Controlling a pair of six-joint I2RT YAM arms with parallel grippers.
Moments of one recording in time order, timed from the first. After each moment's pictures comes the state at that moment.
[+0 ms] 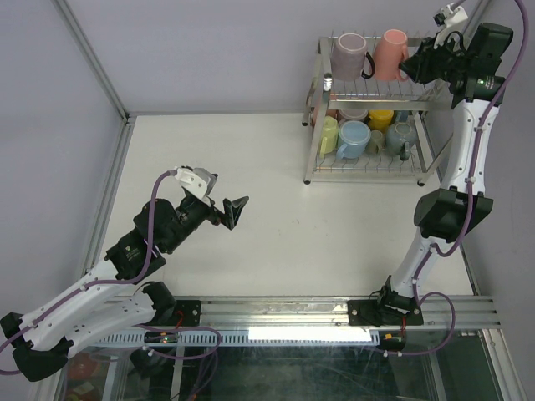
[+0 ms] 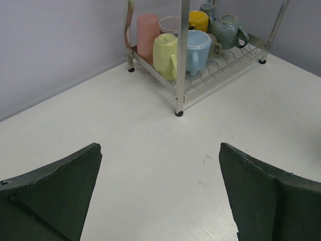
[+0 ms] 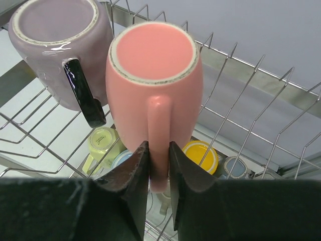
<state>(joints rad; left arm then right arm) -0.87 0.69 0.77 -0.08 -0.21 0.03 -0.25 1.97 2.37 -0.72 -0.77 -0.27</state>
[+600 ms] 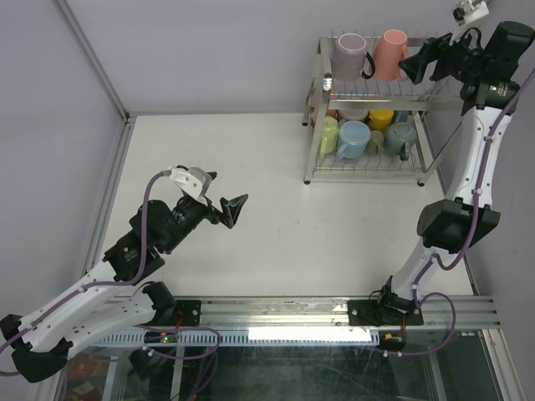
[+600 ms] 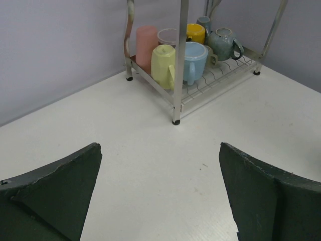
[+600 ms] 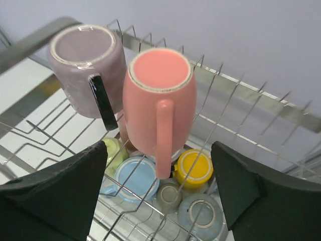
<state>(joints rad) -0.87 0.68 0.77 -0.06 -0.20 0.02 -0.28 1.88 2.28 -0.62 -0.81 -0.21</state>
